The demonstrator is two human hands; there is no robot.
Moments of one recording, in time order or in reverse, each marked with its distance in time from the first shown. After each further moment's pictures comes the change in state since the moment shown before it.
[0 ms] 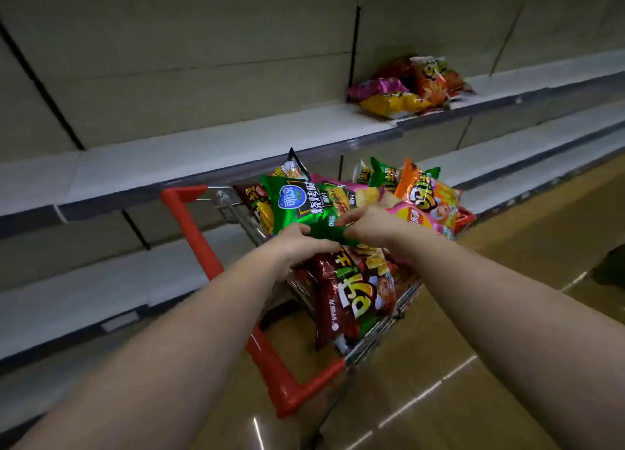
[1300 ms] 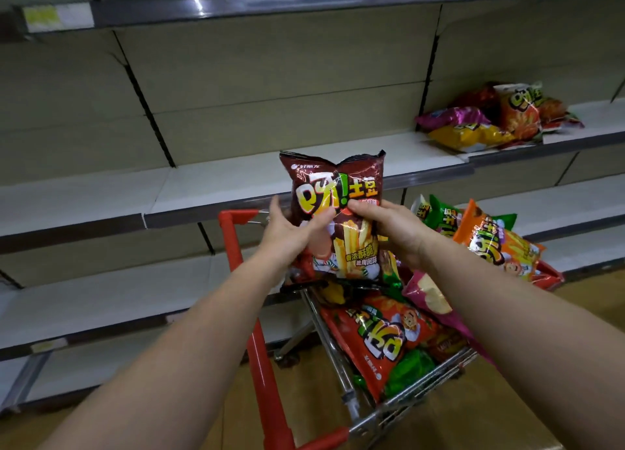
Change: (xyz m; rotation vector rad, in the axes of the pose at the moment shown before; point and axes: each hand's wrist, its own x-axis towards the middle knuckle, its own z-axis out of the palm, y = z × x) left_hand -0.004 0.039 -0.041 -0.326 0.447 0.155; right_hand 0.048 -0.026 -0.034 0.716 -0.240 -0.170
